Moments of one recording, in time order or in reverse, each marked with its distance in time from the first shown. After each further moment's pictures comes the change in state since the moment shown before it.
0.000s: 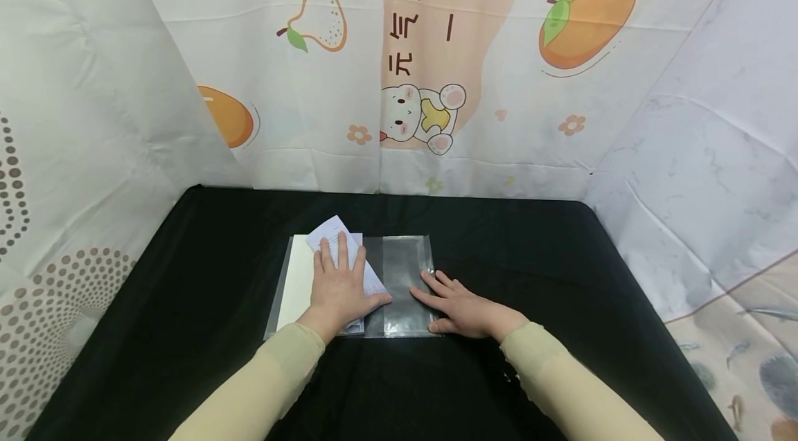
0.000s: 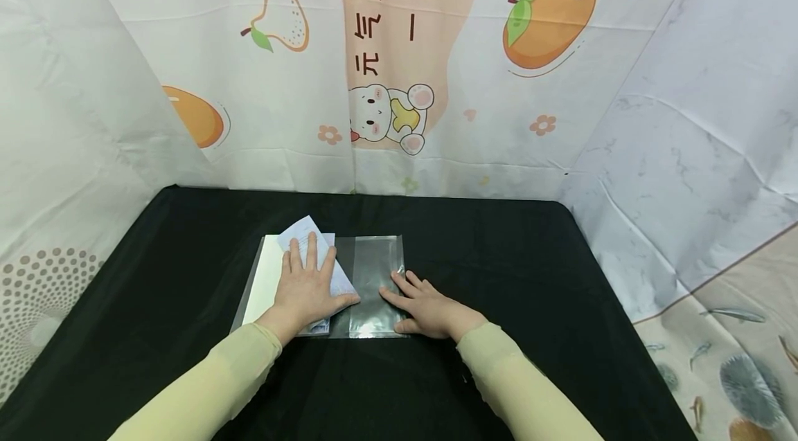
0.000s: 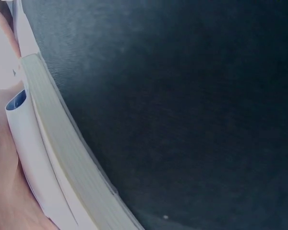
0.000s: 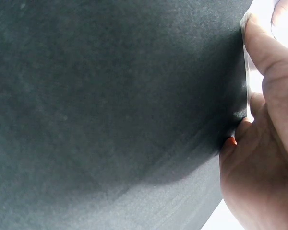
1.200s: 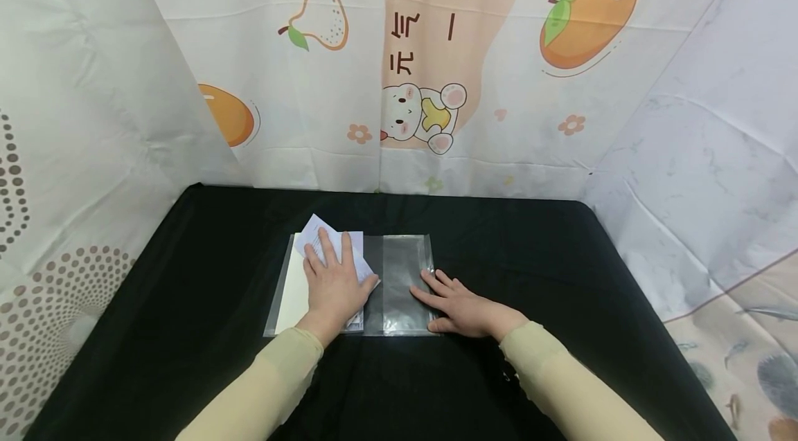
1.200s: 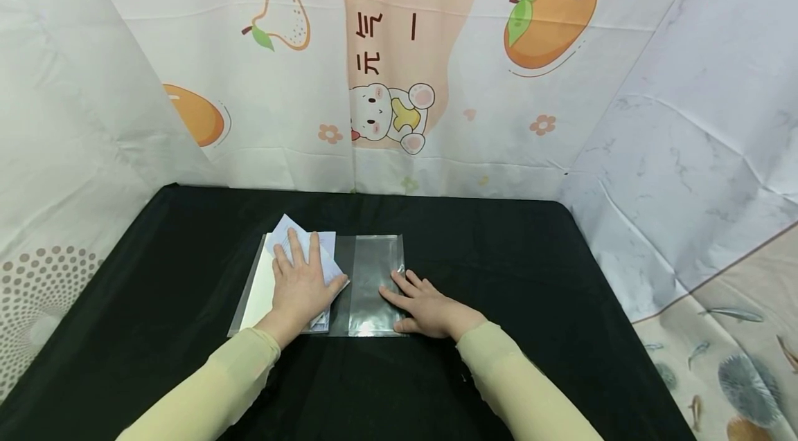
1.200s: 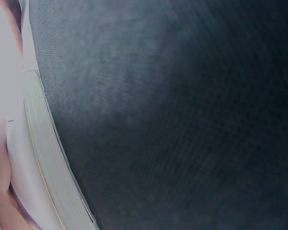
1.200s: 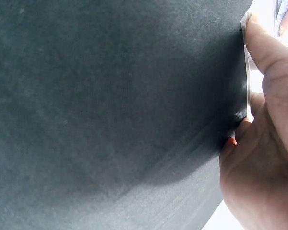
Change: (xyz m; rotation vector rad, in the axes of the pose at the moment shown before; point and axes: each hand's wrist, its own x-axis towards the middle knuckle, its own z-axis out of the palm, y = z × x) left_hand 0.001 -0.001 0.006 -0.237 0.155 -0.157; right_hand 0.000 0.000 0.002 0.001 0.006 -0.009
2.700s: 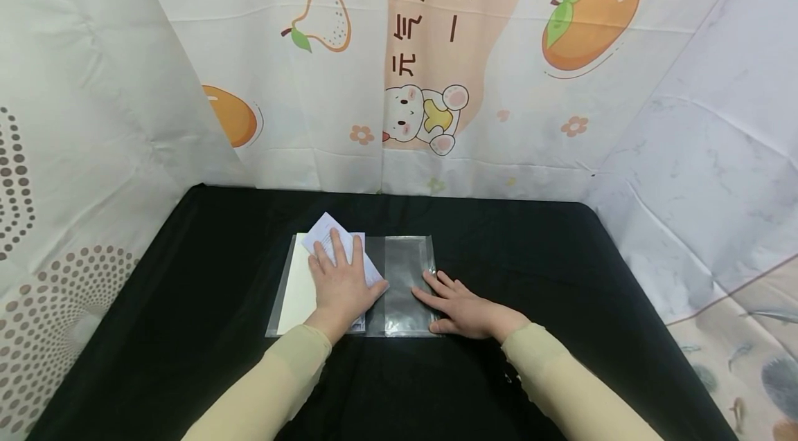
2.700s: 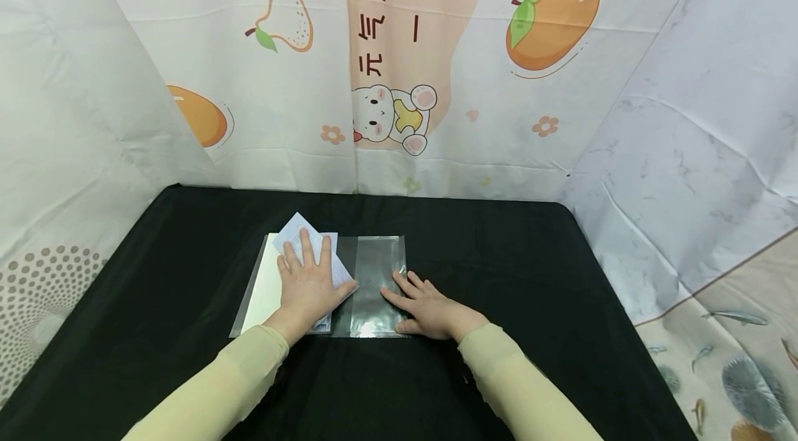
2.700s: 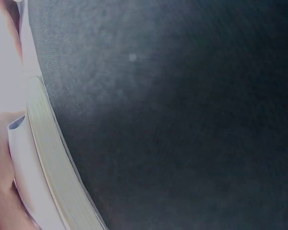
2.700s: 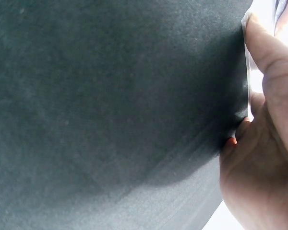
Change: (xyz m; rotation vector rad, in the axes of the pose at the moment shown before) left_hand 0.003 0.009 0.003 0.107 -0.046 0.018; right_hand -0.001 0.000 -0.001 0.002 -0.004 -0.007
